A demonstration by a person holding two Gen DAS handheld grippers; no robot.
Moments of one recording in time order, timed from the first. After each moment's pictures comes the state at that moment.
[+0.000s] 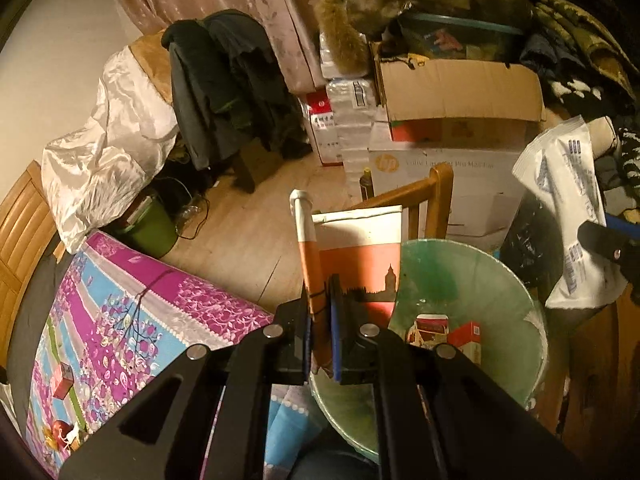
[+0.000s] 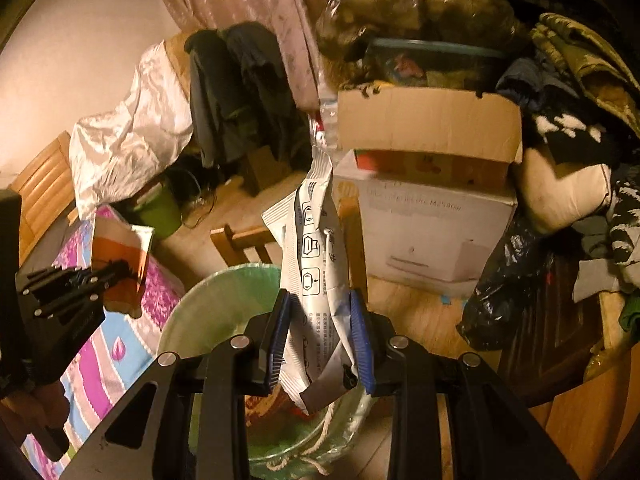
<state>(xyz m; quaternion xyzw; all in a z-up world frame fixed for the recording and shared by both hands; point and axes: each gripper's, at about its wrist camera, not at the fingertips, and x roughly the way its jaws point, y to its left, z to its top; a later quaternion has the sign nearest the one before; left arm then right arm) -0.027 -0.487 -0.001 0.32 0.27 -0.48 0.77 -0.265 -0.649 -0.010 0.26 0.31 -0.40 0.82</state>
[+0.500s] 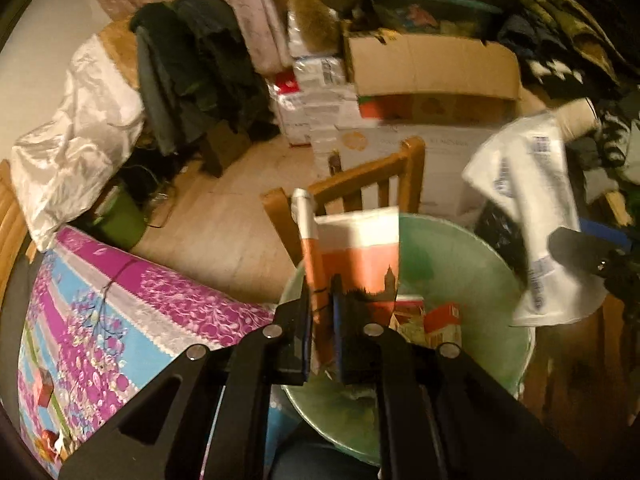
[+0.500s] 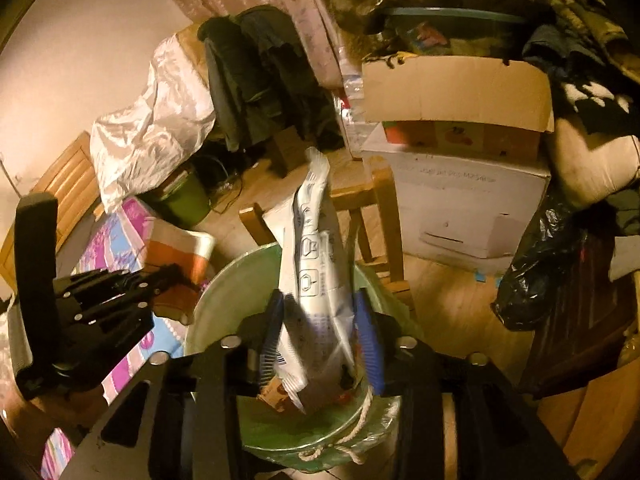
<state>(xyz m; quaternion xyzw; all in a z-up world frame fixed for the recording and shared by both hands) -0.024 -0.500 -0.024 0.33 0.31 -0.51 0.73 -0.250 -0.646 -0.026 0.31 0.32 -0.35 0.82</state>
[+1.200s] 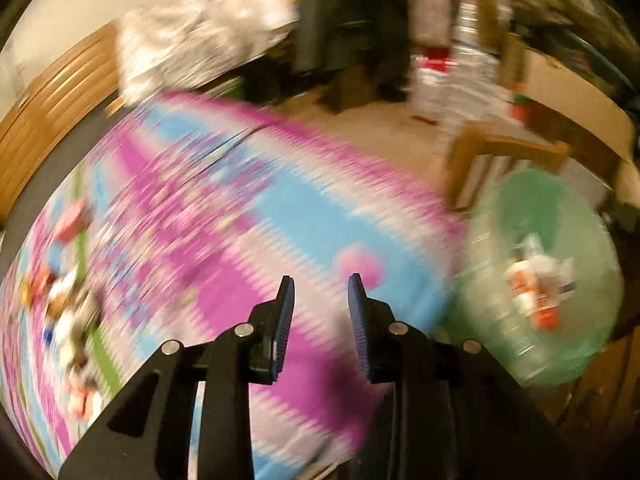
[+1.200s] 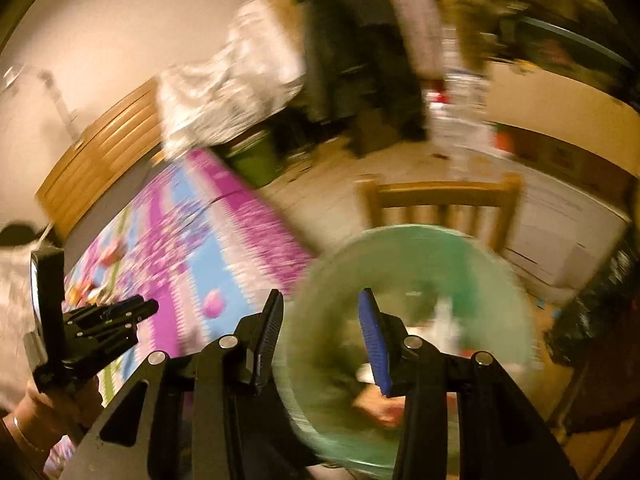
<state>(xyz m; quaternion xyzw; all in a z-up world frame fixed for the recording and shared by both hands) 0.095 -0.310 -0.061 0.22 0.42 -0.32 0.82 -0.130 -0.569 -0.028 0.26 0.35 -0.20 0.88</state>
